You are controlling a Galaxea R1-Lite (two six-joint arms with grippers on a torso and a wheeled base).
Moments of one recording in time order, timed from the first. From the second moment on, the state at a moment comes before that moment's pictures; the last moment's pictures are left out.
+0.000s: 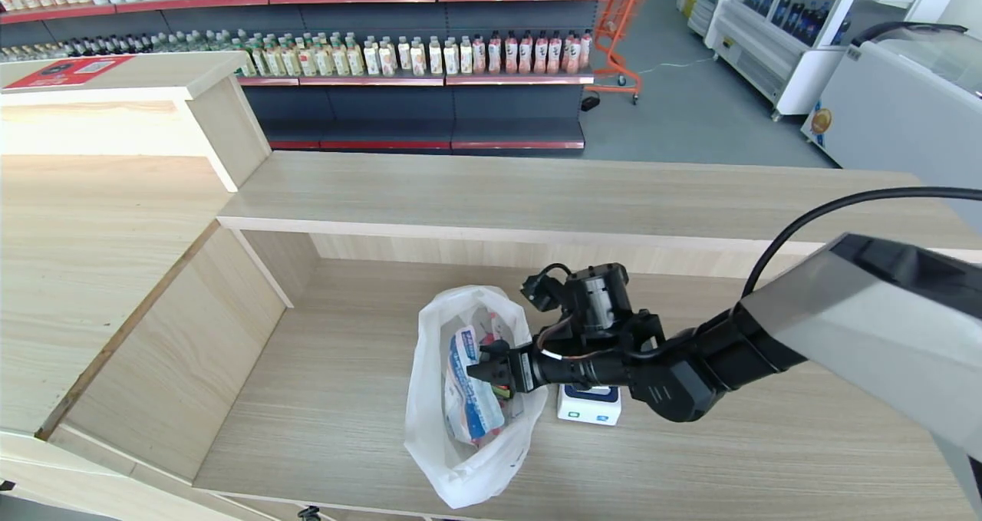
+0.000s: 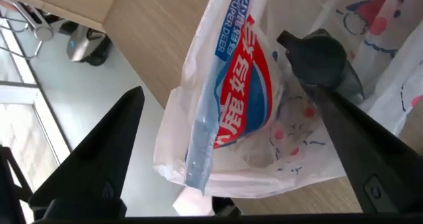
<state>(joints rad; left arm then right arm) 0.00 0.00 0.00 0.00 0.00 0.00 0.62 2.21 -1.14 -0.57 0.35 0.18</state>
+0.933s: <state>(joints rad) 0.00 0.00 0.00 0.00 0.00 0.00 0.26 1.13 -0.37 -0.41 0.31 0.08</state>
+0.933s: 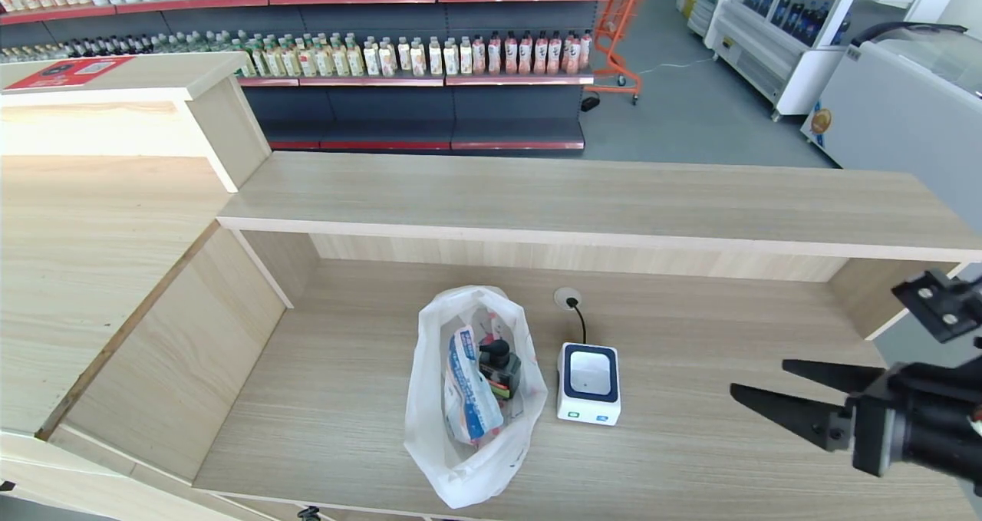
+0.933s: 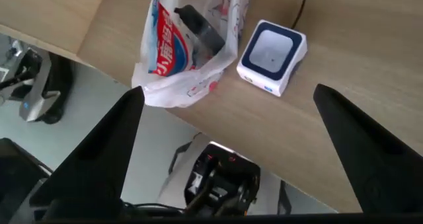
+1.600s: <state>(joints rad) 0.00 0.00 0.00 0.00 0.00 0.00 0.01 0.08 -0.01 0.01 0.06 -0.06</state>
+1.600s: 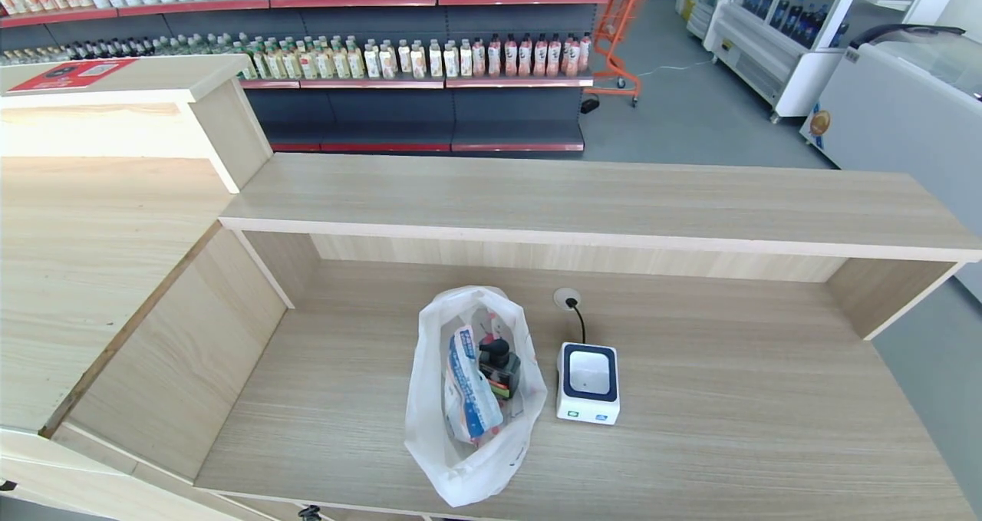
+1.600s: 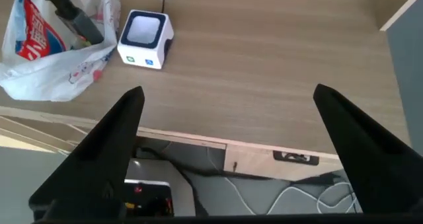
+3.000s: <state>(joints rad) 0.00 0.00 0.00 0.00 0.00 0.01 0.01 0.00 0.00 0.01 0.06 -0.08</state>
